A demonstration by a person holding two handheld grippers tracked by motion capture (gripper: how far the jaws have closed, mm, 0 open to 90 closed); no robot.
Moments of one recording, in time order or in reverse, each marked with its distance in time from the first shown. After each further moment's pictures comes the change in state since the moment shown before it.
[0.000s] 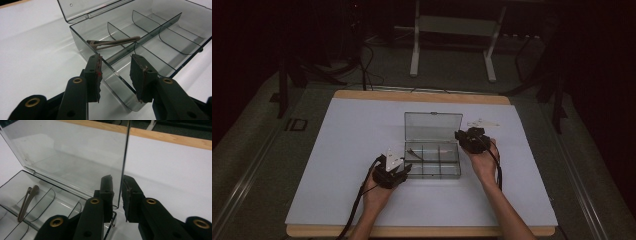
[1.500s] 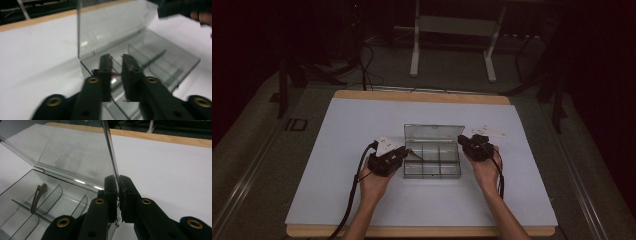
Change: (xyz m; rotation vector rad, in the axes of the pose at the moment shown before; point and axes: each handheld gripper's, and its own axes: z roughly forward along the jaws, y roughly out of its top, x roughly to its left) left arm 0.019 0.049 -0.026 -0.096 -0.048 -0.090; right arm 0.005 -0.017 -0.017 -0.060 0.002 0.037
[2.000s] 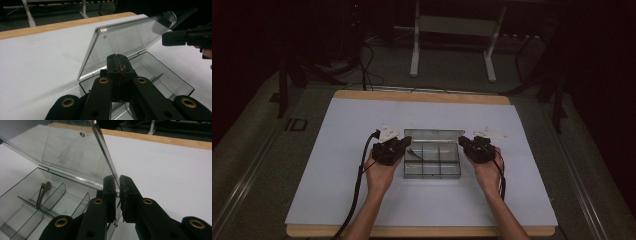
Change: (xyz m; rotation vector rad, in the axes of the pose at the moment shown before) left arm -0.003 0.025 0.006 -0.024 0.010 -0.064; right arm 0.002 -0.002 -0.009 -0.008 0.009 -0.019
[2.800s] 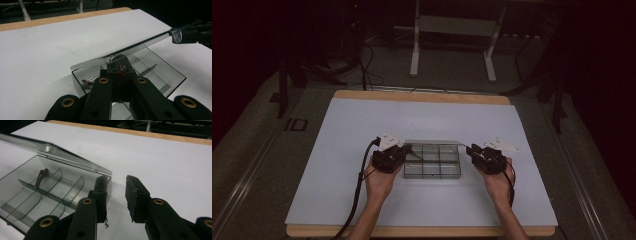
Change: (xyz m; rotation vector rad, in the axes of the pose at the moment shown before) left arm -0.010 -0.018 -0.007 0.017 -0.021 0.001; right arm -0.011 -0.025 -0.031 -0.018 -0.022 -0.004
